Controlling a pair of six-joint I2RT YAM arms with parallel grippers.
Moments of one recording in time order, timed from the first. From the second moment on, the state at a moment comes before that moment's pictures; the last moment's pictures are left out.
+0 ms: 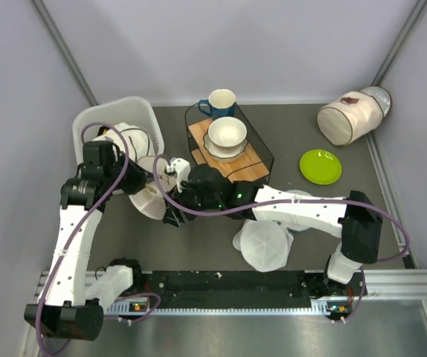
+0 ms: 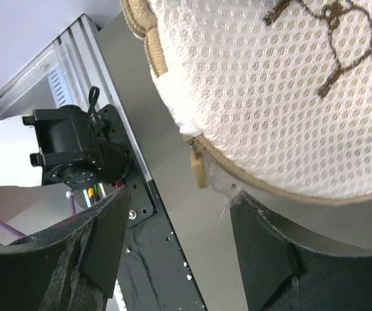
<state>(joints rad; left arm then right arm) -0.06 0.96 1.13 -0.90 0.25 -0.89 1.19 1.67 1.37 -0.19 -0.15 0.37</state>
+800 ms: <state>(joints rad) -0.06 1.02 1.21 -1.02 0.27 -0.89 1.18 1.65 1.37 -0.09 -0.15 0.39</state>
